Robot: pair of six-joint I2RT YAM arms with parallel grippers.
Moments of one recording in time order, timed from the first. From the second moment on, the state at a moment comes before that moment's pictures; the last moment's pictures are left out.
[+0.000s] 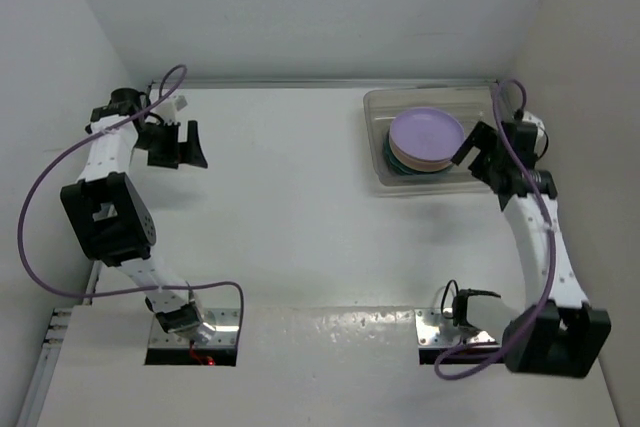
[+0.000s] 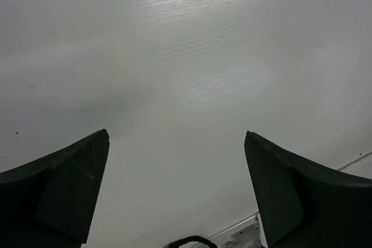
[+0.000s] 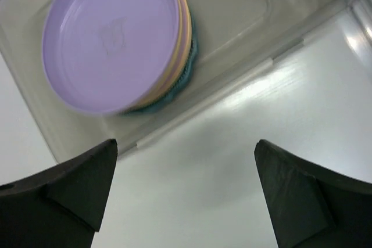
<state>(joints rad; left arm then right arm) 0.32 1.75 1.52 -0.98 0.53 0.33 -0.12 1.18 1.01 -0.56 0.13 0.42</state>
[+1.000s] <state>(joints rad) 0.32 1.39 1.04 -0.87 0.34 0.44 -0.12 0.58 0.41 -0.70 -0.14 0.60</state>
